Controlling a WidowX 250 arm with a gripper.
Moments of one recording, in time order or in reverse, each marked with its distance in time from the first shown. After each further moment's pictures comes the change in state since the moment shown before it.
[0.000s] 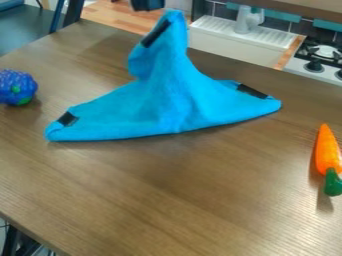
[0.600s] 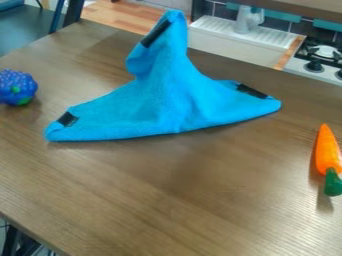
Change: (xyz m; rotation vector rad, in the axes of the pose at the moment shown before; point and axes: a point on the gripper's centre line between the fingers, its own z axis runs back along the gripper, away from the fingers) arm -0.015 -0.053 0.023 0.086 -0.062 -0.036
